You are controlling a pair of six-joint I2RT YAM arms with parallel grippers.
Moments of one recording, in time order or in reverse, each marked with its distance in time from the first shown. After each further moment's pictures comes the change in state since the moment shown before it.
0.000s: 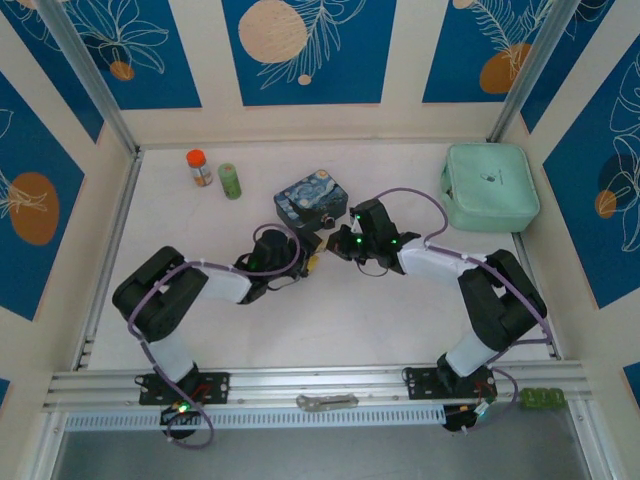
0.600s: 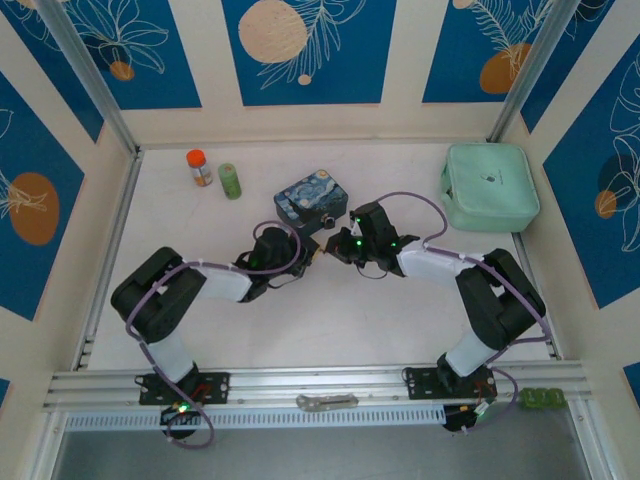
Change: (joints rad) left arm 0.000 -0.017 0.023 -0.039 -0.023 0.064; right arm -0.005 0.004 -0.028 0.034 -0.016 0.018
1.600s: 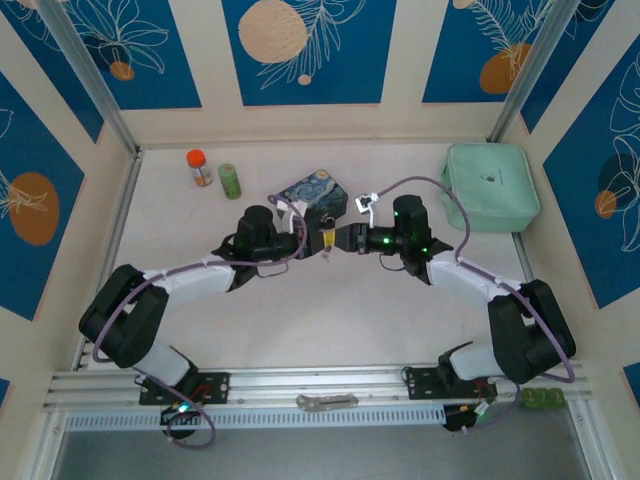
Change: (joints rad) left arm 0.072 -0.195 0.082 -0.142 0.444 0.758; right arm -0.140 -0.214 -0.131 0.252 -0.459 -0.345
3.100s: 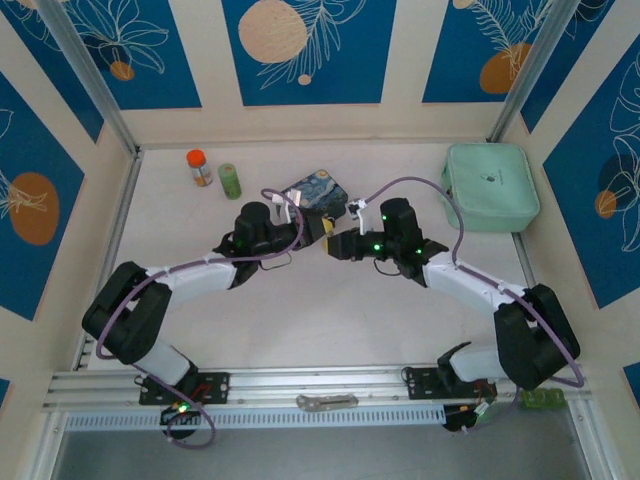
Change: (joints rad) left arm 0.010 0.024 0.023 0.119 -0.040 -0.234; right arm 0.095 -0.025 0.051 -0.179 0.188 -0.195
